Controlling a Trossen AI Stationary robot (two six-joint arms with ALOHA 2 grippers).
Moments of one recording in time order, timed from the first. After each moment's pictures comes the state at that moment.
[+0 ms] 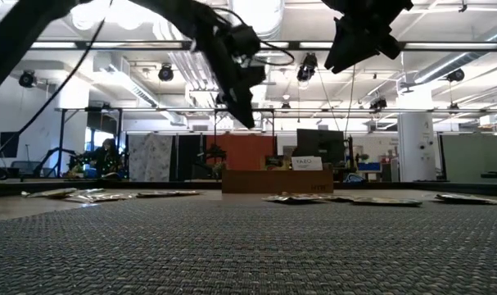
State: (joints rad) left arm 0.49 1.94 1.76 -0.75 -0.03 0.23; right arm 0.03 1.23 1.08 -0.70 0.58 0.69
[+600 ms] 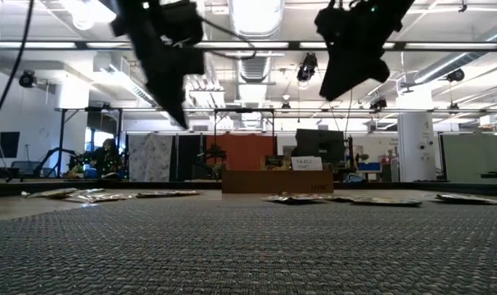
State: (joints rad) left arm 0.33 1.42 1.10 -0.71 0.08 0.10; right arm 0.03 1.35 1.05 -0.66 0.37 0.65
